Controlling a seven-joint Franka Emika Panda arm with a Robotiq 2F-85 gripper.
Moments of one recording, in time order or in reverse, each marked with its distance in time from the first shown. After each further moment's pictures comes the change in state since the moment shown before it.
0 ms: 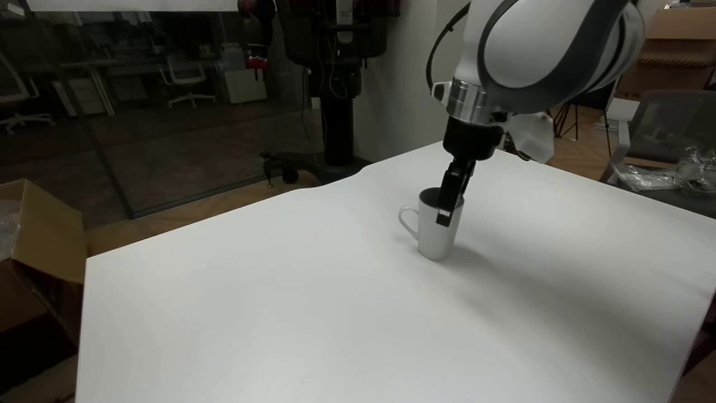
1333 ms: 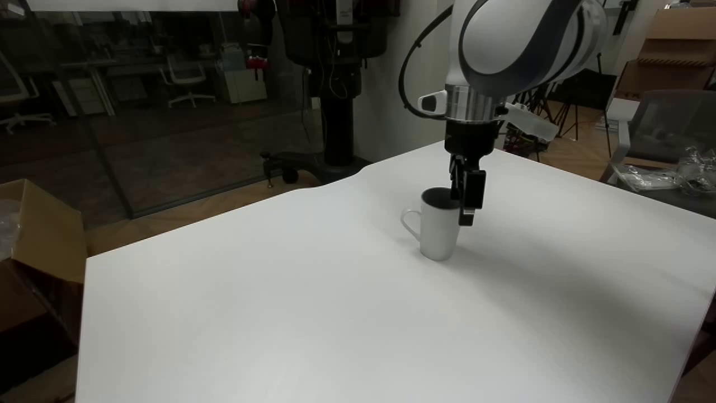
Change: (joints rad) arm -0.079 0.075 0.033 0.143 -0.046 -0.238 -0.384
